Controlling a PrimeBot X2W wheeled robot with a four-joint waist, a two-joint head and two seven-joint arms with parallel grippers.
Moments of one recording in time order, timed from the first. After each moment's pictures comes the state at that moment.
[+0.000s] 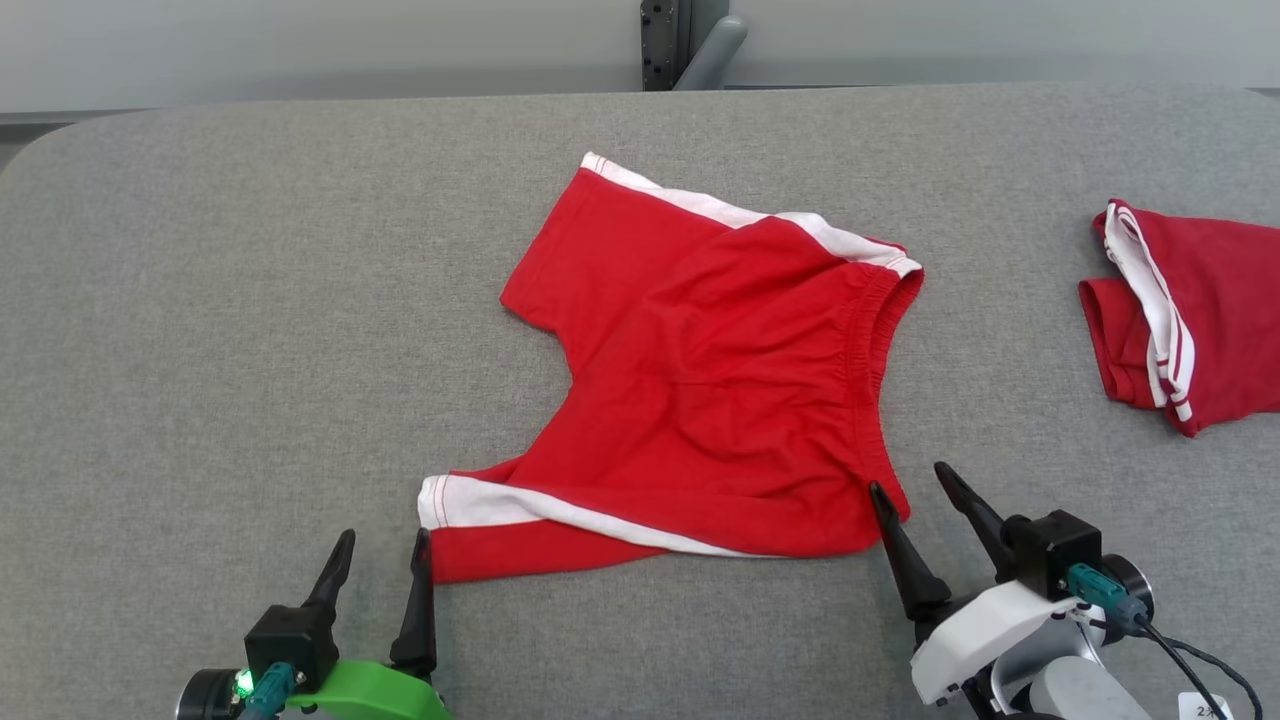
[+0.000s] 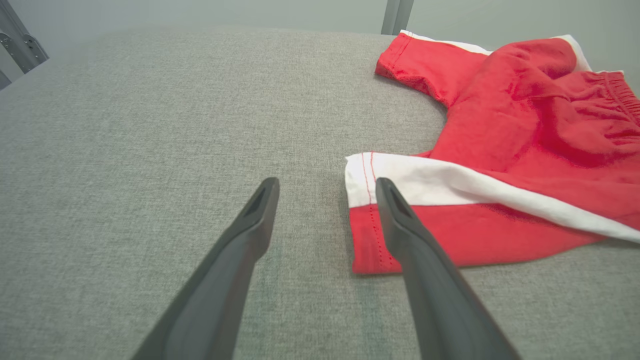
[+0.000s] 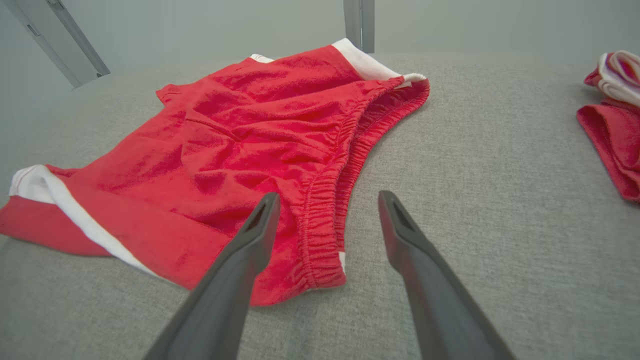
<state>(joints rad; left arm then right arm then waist) -0.03 0.05 -0.09 0.37 -0.17 -0.08 -0.26 -0.13 -0.15 0.23 0.36 0.25 0.13 -0.26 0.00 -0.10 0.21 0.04</state>
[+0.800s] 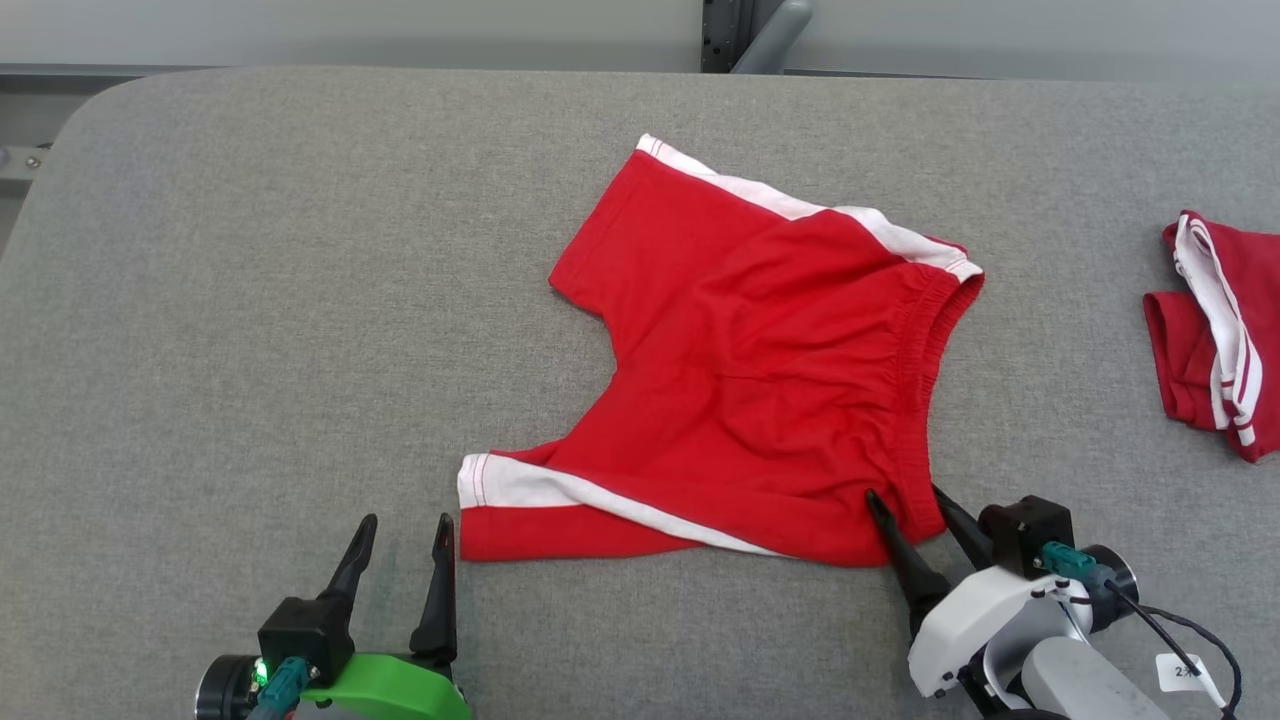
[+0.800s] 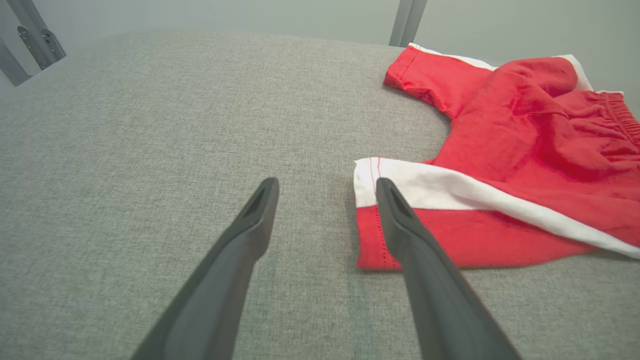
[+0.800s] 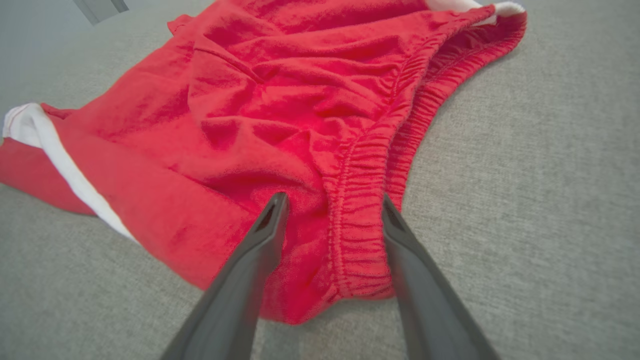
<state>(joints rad) -0.03 0.05 -0.14 0.32 -0.20 -0.07 -0.26 -0.23 -0.20 0.37 0.54 0.34 0.13 -0.26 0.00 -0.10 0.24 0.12</state>
